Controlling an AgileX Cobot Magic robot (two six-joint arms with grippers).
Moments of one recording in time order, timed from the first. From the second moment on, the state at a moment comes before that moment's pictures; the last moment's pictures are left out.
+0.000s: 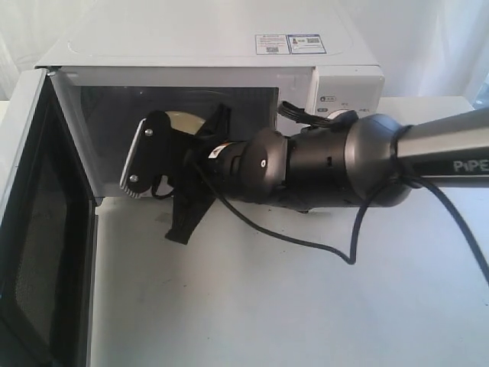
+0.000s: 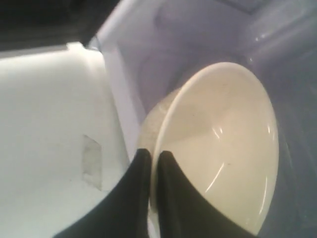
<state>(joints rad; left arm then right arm) -0.02 0.00 0.02 -0.10 0.42 -0.02 0.72 1.85 -1.15 0.69 -0.10 -1.41</state>
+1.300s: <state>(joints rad) -0.02 0.00 0.02 -0.10 0.42 -0.02 0.78 1.38 -0.83 -0.41 0.67 -0.20</state>
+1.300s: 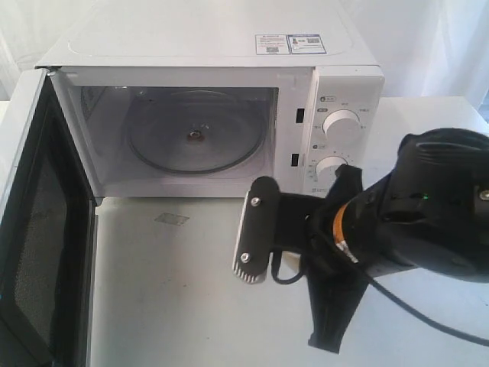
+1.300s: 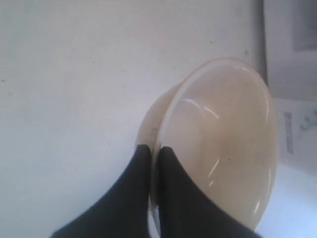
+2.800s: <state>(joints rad) -0.02 0.00 0.02 -0.10 0.42 -0.02 0.37 1.55 -0.71 -0.71 0.36 0.09</state>
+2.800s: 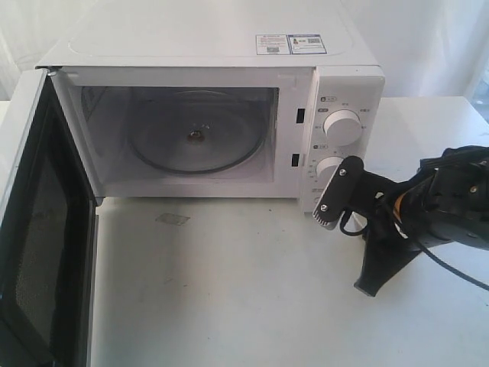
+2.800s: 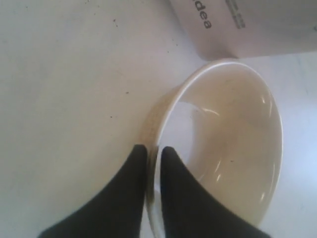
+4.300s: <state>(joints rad) -0.02 0.00 0.02 -0.10 0.42 -0.02 0.61 0.71 -0.71 -0.28 0.22 0.31</state>
